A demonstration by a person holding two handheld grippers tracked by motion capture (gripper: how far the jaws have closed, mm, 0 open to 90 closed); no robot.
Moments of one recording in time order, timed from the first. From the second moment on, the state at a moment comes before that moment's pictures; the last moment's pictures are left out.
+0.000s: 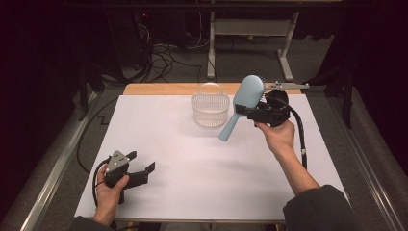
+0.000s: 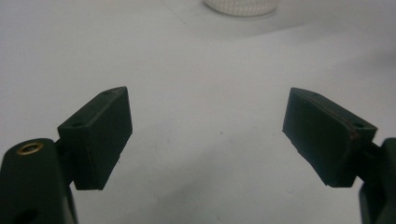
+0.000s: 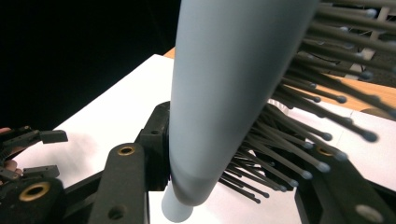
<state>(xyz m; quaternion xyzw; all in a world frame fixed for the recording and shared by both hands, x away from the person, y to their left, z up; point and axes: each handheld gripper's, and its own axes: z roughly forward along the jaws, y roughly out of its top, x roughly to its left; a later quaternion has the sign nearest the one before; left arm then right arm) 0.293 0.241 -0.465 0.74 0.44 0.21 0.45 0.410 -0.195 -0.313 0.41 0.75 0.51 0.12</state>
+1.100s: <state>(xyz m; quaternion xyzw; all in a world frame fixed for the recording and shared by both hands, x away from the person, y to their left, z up) 0.293 0.240 -0.465 0.75 0.44 0.21 0.45 0.442 -0.184 -0.303 0.43 0.74 0.50 0.14</state>
